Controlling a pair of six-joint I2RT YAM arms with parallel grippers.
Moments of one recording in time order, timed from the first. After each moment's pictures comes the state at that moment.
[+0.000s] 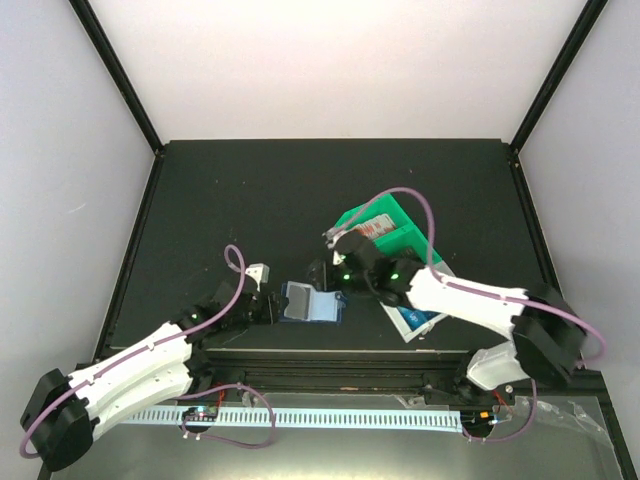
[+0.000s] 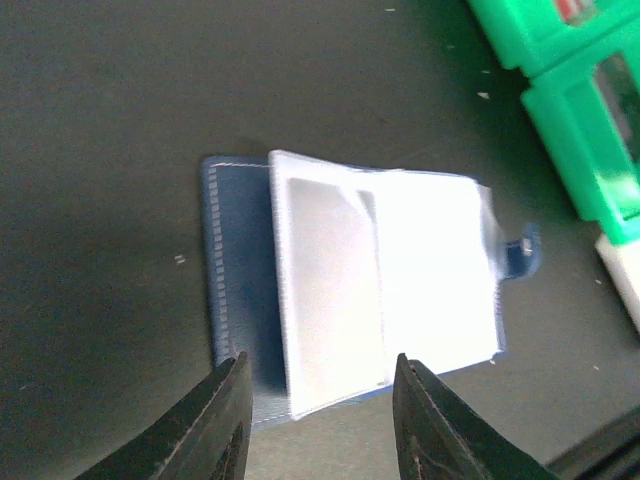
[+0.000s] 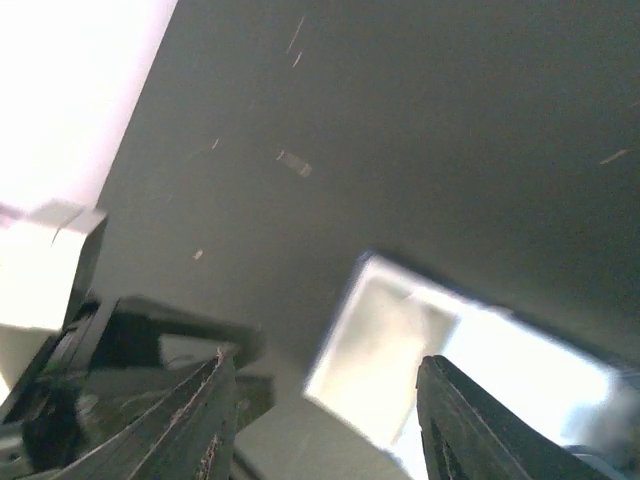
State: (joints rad) left arm -0.73 0.77 0.32 -0.31 0.02 -0.77; right arm 0.97 1.46 0.89 -0.11 -0.13 0.77
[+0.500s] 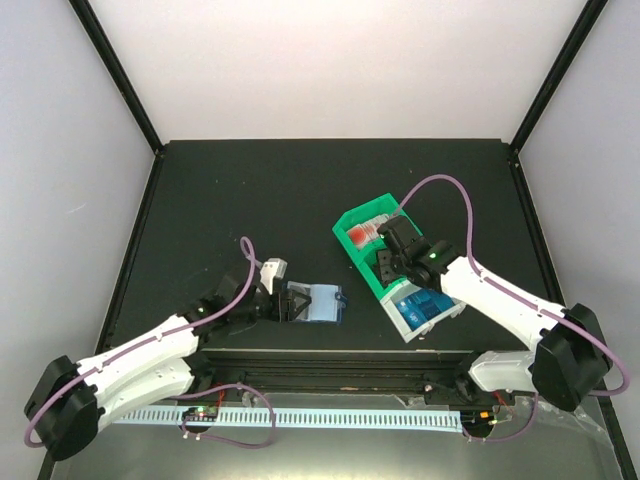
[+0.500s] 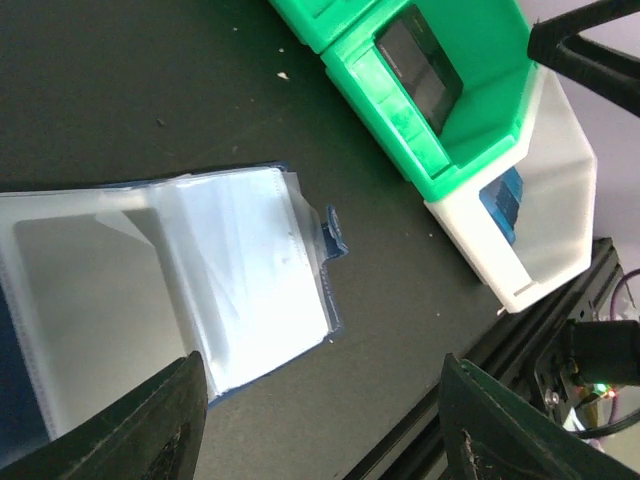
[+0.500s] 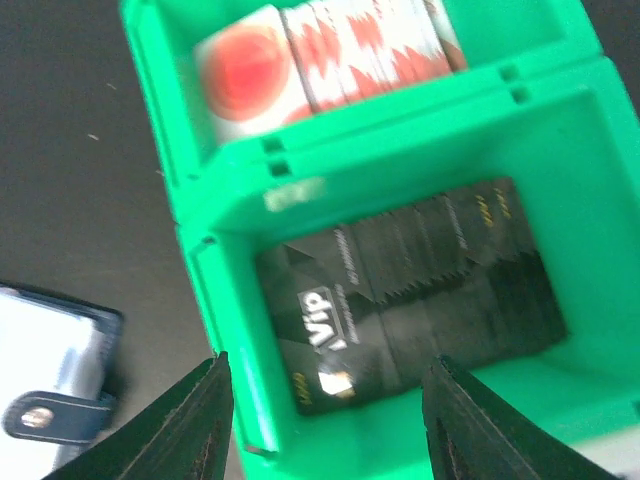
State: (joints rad) left arm -0.73 0.85 0.36 -0.13 0.27 -0.71; right arm 0.70 1.28 0.90 -0.62 0.21 0.43
